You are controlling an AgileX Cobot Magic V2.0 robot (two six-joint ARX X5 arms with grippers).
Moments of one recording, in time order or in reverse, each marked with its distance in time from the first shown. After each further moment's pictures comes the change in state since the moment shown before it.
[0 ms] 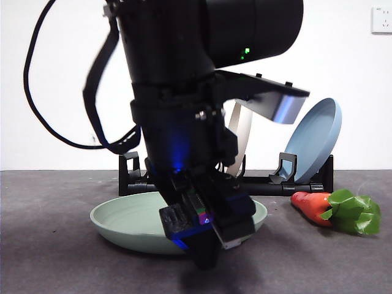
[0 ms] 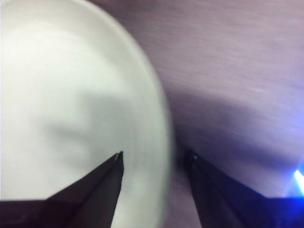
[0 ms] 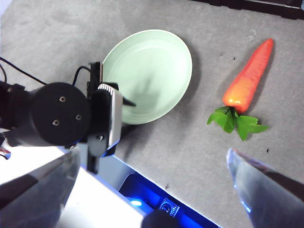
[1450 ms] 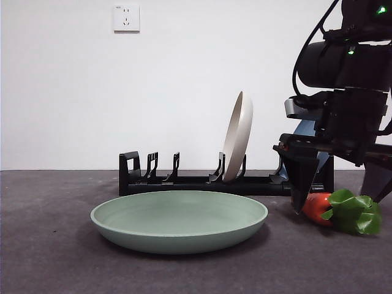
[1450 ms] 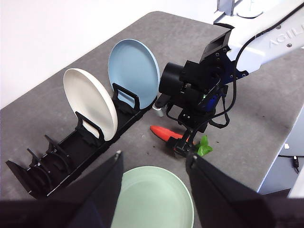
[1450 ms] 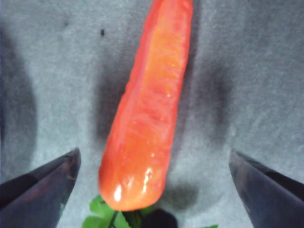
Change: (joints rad) left arm -0.003 -0.666 0.431 -0.335 0.015 -0.219; right arm 0.169 0.881 0.001 0.493 0.468 0.218
